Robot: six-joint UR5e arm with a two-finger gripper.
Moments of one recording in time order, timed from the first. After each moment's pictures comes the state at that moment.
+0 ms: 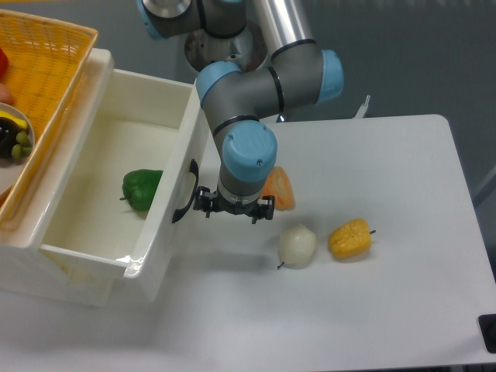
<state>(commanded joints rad) 2.35 -1.92 -1.63 -1.30 1.46 0.43</state>
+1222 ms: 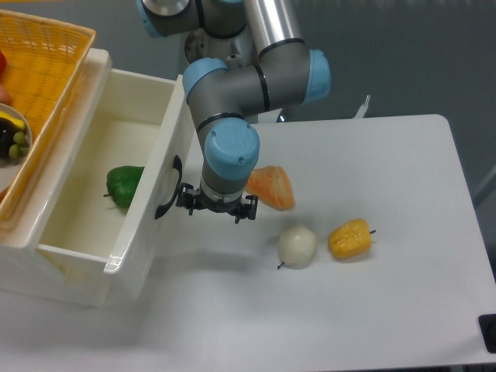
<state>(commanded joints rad) 2.31 -1.90 -1.64 -1.31 1.43 0.42</state>
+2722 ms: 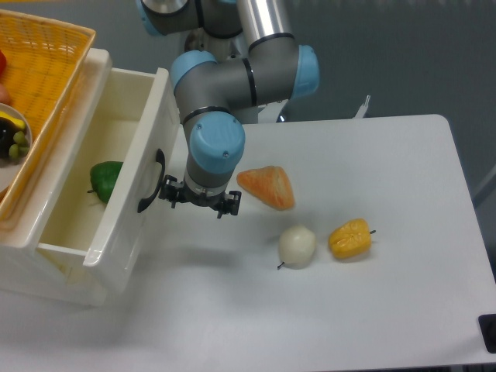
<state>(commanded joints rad) 2.27 -1.87 -1.65 -1.34 1.37 0.42</state>
